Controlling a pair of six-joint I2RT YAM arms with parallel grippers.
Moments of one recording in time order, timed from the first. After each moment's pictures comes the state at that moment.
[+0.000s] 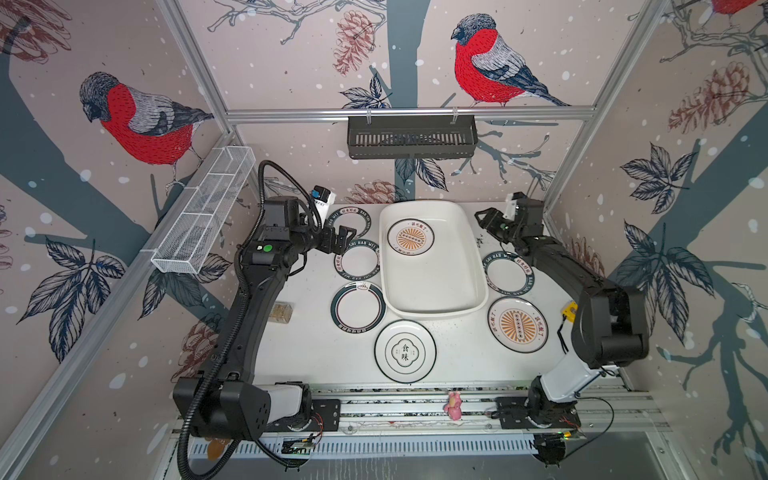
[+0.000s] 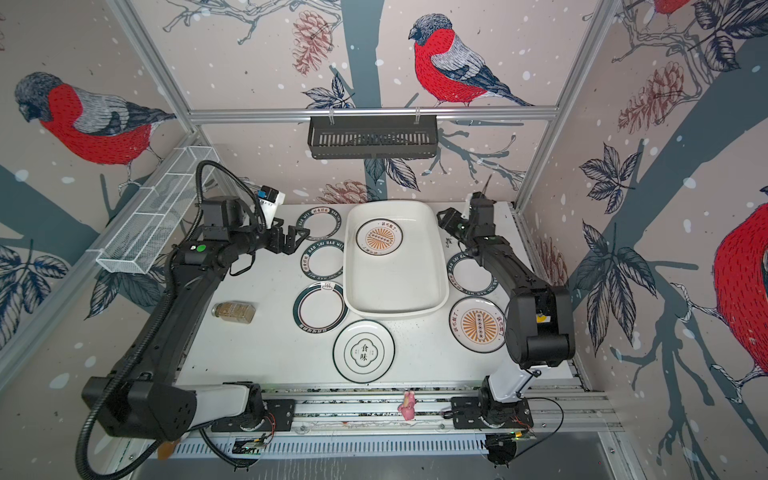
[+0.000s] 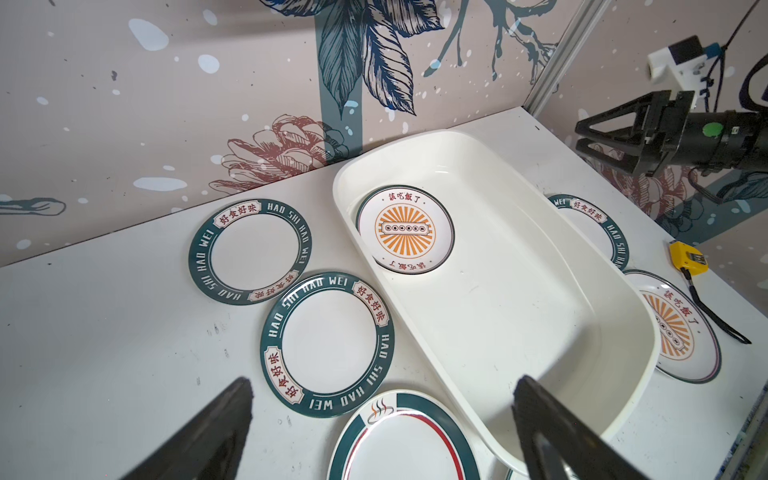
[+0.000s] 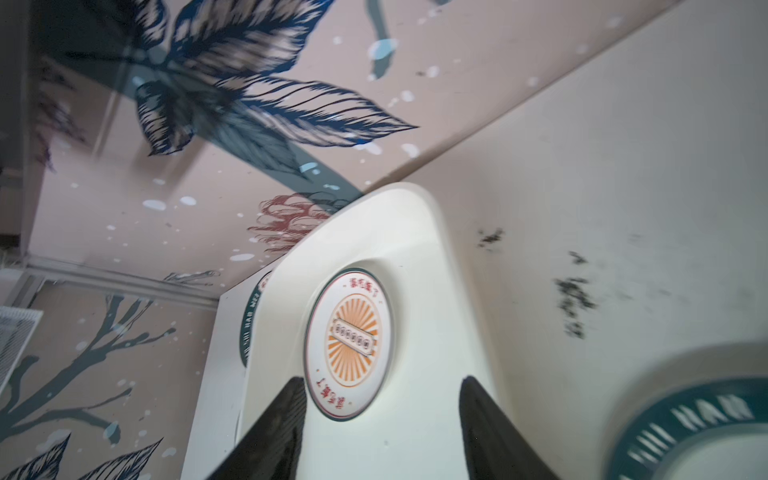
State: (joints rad) left arm -0.08 1.30 1.36 -0.63 0.50 0.16; right arm 0.04 1.63 1.12 0.02 -0.34 0.69
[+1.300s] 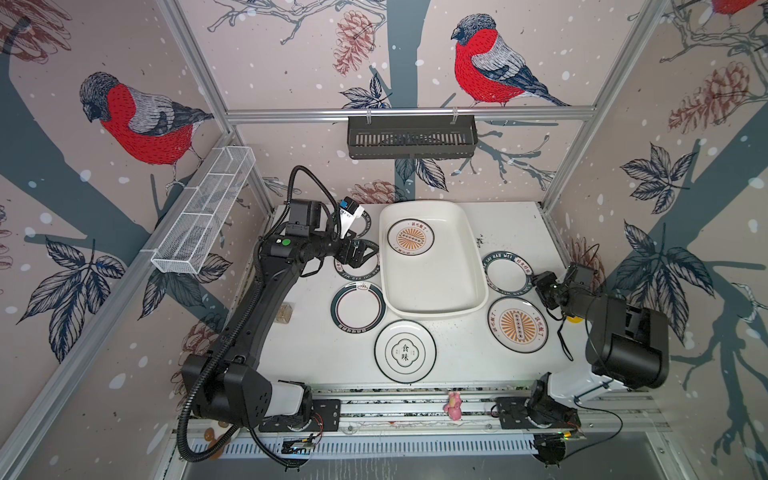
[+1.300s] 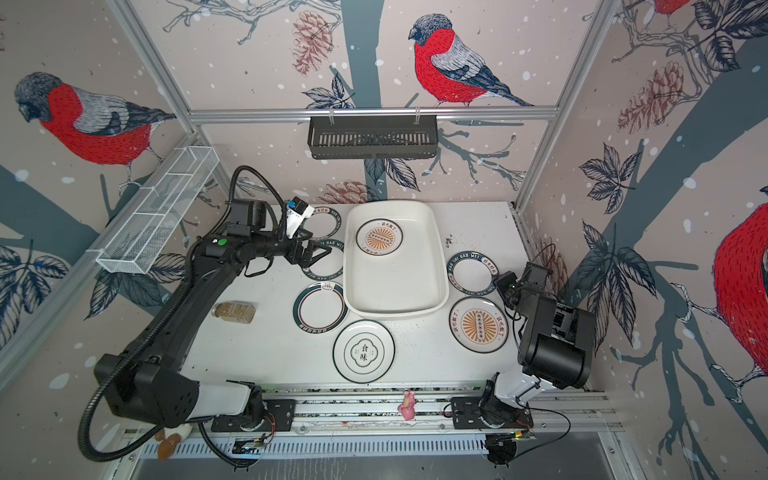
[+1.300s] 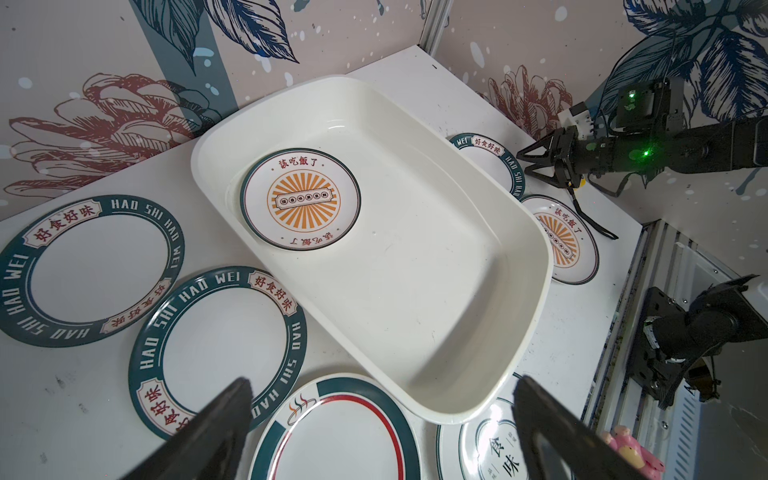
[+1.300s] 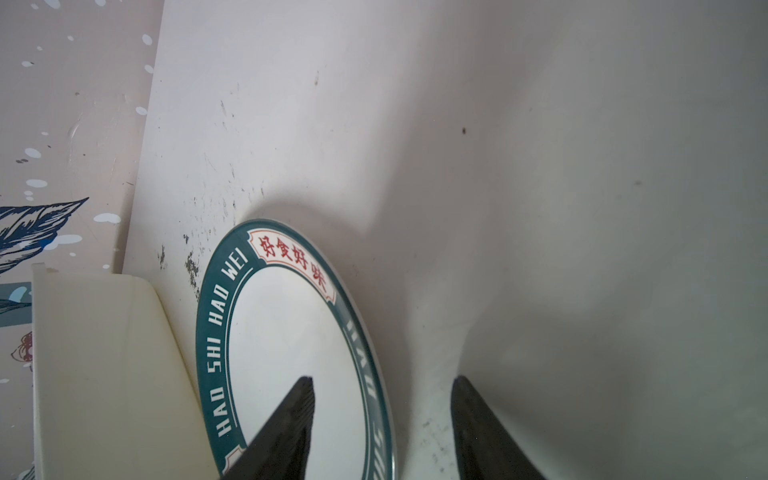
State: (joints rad) left arm -0.19 1.37 1.37 -0.73 0.65 0.24; right arm -0.40 1.59 0.64 0.11 -0.37 0.71
